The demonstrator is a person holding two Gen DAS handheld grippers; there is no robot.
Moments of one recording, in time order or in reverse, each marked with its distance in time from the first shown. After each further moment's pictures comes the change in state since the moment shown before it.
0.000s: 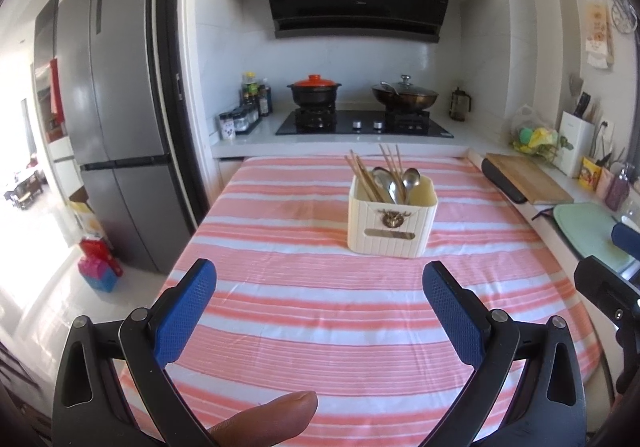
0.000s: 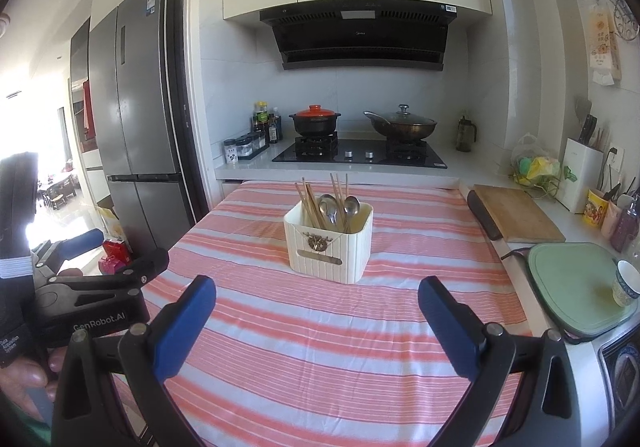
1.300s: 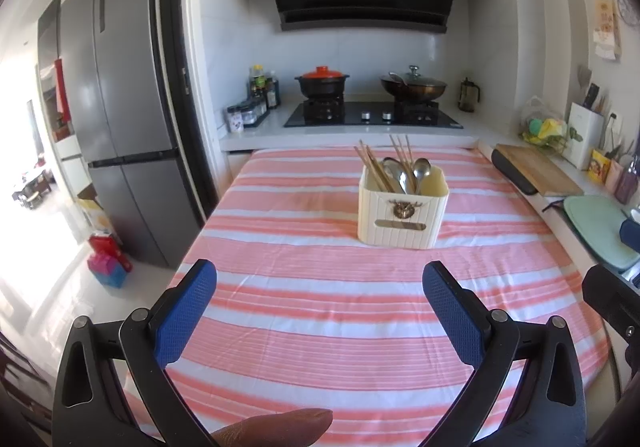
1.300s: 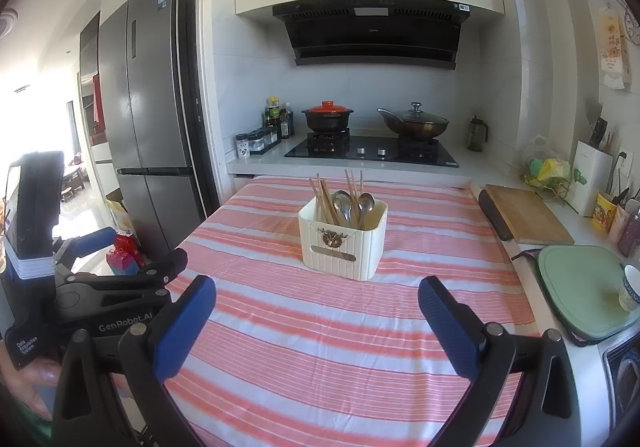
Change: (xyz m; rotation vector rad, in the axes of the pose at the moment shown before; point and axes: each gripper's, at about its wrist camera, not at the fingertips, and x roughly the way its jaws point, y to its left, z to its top) left arm 0.005 0.002 -0.004 0.014 0.027 0.035; right arm -0.001 0.008 0.000 -0.017 0.022 0.038
